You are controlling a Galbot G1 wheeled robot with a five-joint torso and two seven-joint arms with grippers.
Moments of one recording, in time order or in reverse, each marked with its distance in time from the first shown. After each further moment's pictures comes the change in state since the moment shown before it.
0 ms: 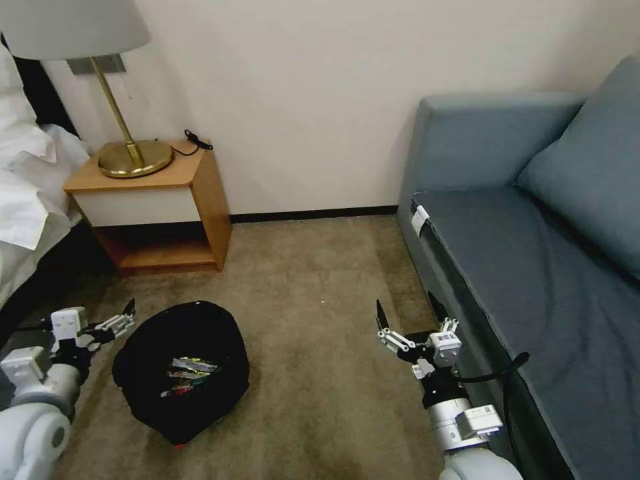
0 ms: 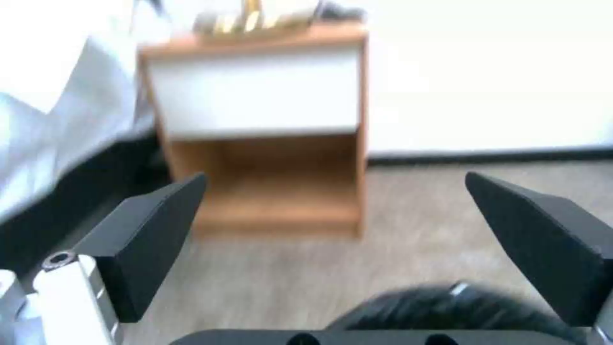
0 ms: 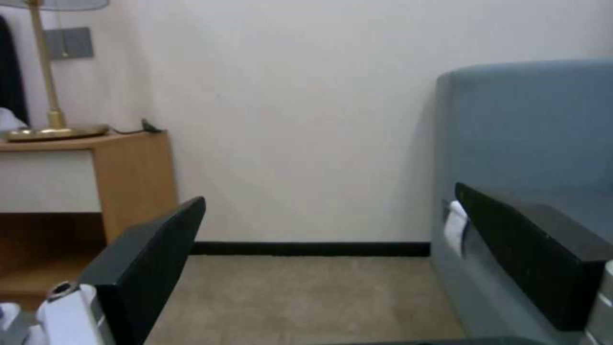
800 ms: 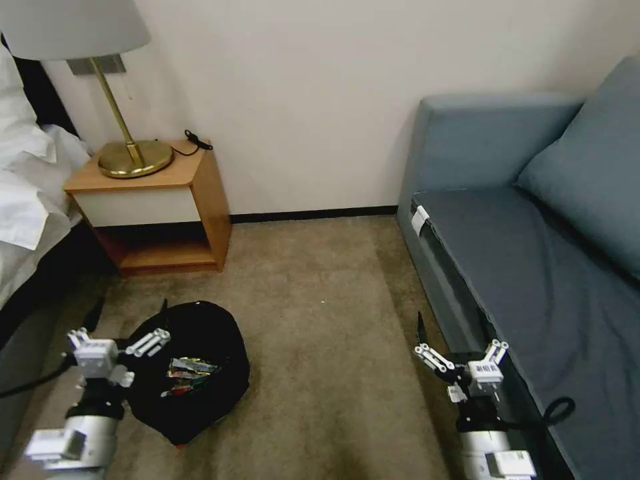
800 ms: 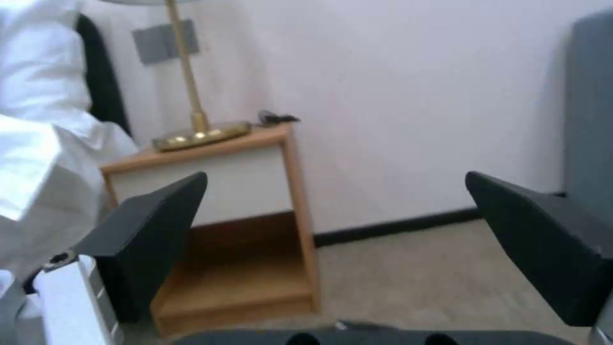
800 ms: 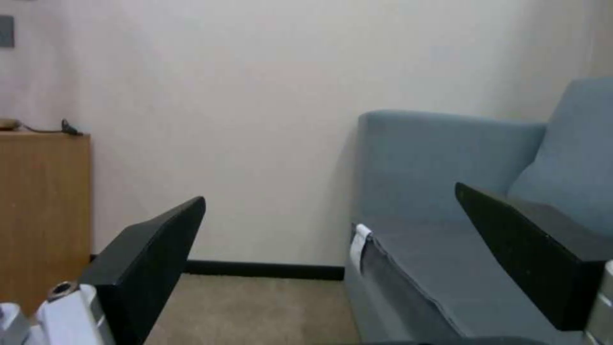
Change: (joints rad) left arm 0.201 -0.214 0.154 -0.140 0.336 -0.378 0.003; right arm -0.149 0.066 0.133 -0.027 -0.118 0.258 0.061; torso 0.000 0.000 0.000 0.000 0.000
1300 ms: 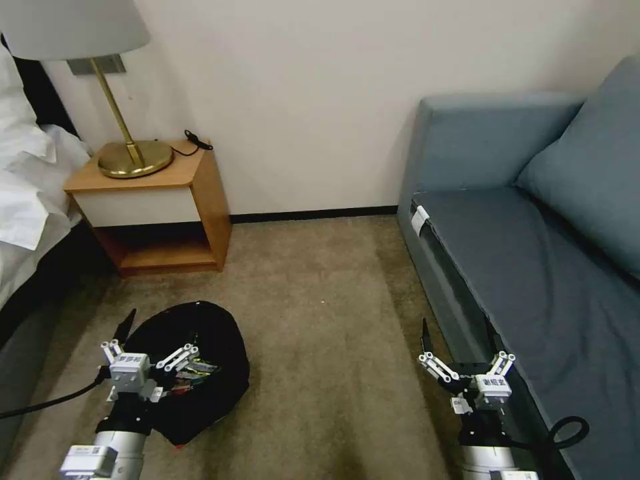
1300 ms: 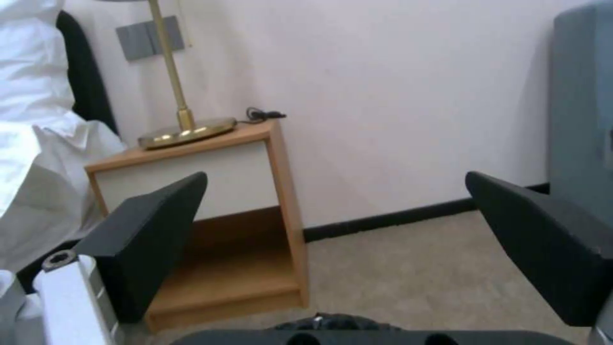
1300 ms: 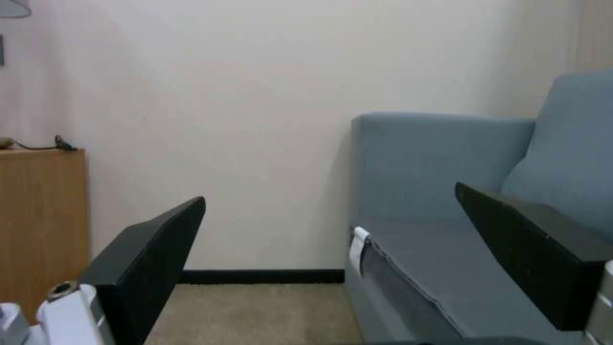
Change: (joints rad) left arm 0.021 -0.002 0.030 -0.037 0.029 0.020 -0.022; right arm -0.015 0.034 -0.011 0.021 0.009 0.002 -0.002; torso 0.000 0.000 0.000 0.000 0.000
